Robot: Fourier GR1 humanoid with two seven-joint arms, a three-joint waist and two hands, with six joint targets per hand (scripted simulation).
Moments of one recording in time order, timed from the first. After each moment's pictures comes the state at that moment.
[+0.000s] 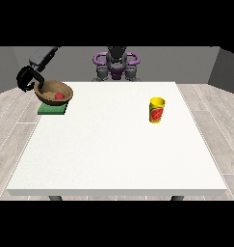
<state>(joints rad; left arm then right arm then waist) -0.54 0.78 0.59 -0.99 0.35 -0.47 -0.06 -0.54 -0.64 -0.33 -0.69 -0.14 0.01 0.07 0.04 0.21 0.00</state>
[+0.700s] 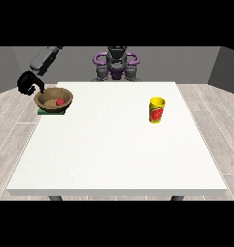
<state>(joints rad) -0.56 0.81 0.58 -1.01 0.38 -0.47 -0.03 -0.57 -0.63 -0.41 -0.58 -0.19 -0.04 0.04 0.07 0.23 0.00</state>
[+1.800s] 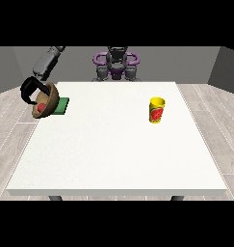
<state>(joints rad) -0.55 0.87 0.59 -0.97 0.40 -0.49 -0.10 -0.64 -0.63 -0.37 -0.53 -0.15 -0.10 -0.03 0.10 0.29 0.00</state>
